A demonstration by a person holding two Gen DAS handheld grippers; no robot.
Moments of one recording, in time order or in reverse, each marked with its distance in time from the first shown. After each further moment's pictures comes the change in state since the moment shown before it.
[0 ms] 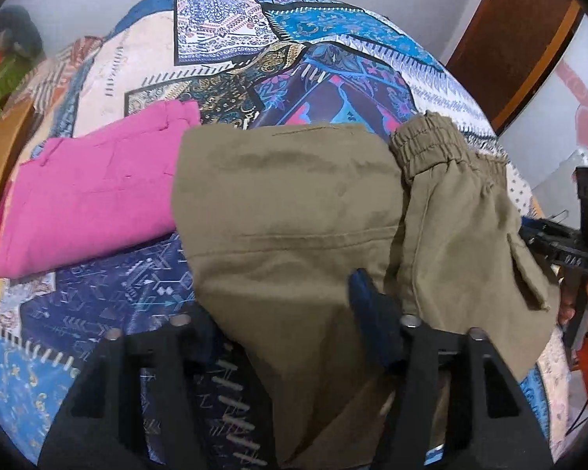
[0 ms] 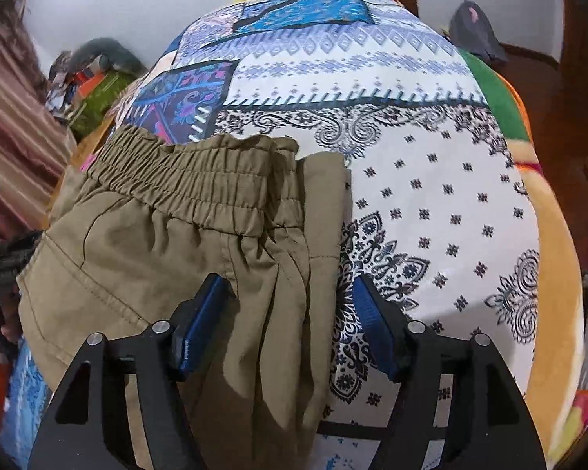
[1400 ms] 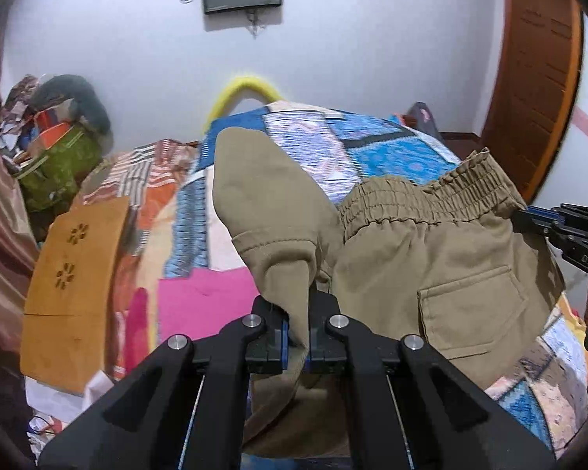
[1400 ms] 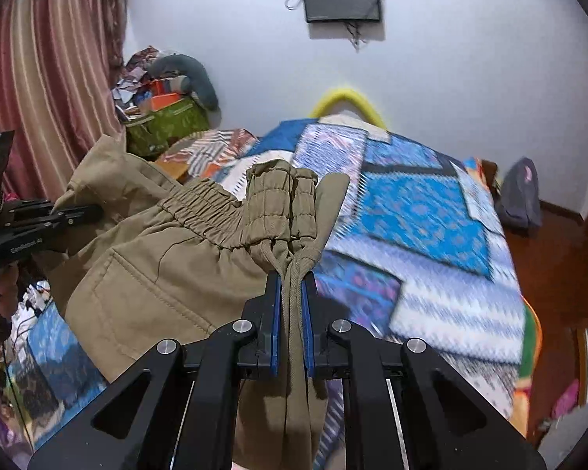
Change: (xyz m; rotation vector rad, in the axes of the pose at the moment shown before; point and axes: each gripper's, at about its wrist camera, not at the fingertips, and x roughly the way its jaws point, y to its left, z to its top) left arm -0.156 0.090 0.067 0.023 -0.336 0.214; right arm -0.040 0.192 0.121 -0.342 -0.304 -0.022
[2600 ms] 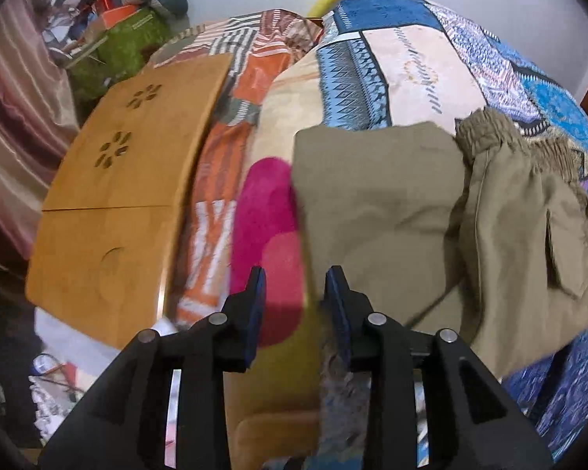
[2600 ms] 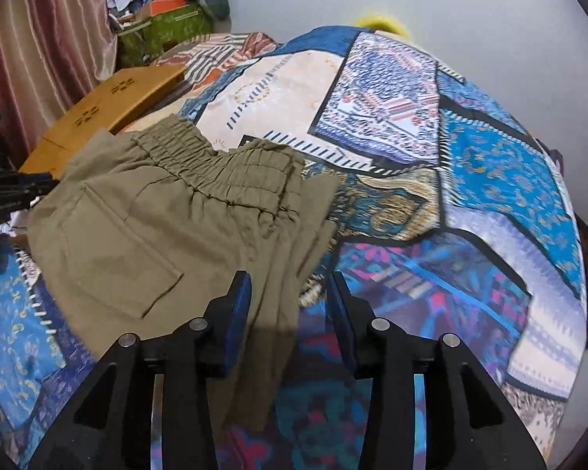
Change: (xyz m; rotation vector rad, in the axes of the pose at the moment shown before) left arm 0.115 0.183 -0.103 -0.177 0.330 0.221; right arm 0.145 0.052 -0.019 -0.098 0.295 -0.052
